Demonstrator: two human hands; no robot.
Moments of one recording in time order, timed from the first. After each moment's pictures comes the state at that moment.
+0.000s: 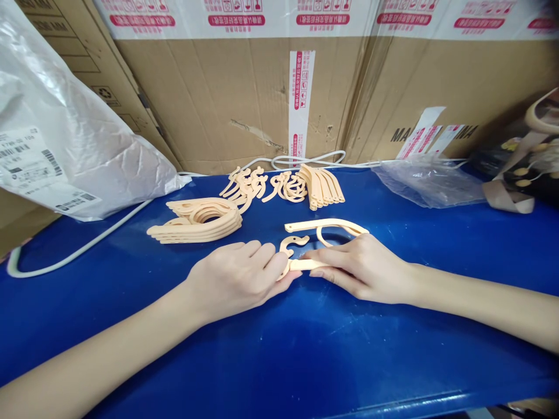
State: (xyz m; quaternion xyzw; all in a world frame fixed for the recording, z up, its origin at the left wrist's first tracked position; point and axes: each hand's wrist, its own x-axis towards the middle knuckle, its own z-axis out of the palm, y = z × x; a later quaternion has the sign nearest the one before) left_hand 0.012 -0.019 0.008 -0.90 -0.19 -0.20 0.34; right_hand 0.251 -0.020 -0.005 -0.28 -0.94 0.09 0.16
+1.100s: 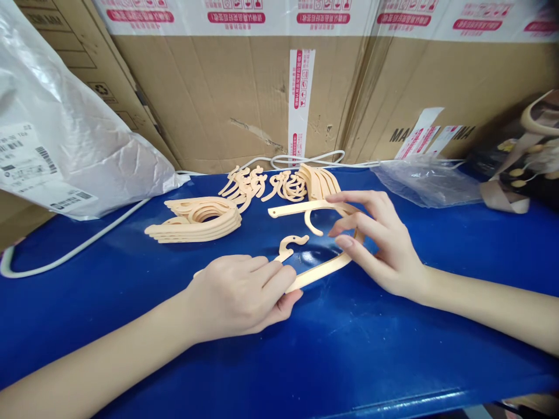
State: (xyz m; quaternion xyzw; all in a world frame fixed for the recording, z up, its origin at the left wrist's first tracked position) left_hand 0.013 -0.031 0.008 -0.93 -0.19 -0.24 0.21; right_hand 0.254 -0.024 0.007 -0.37 -0.85 -0.01 0.38
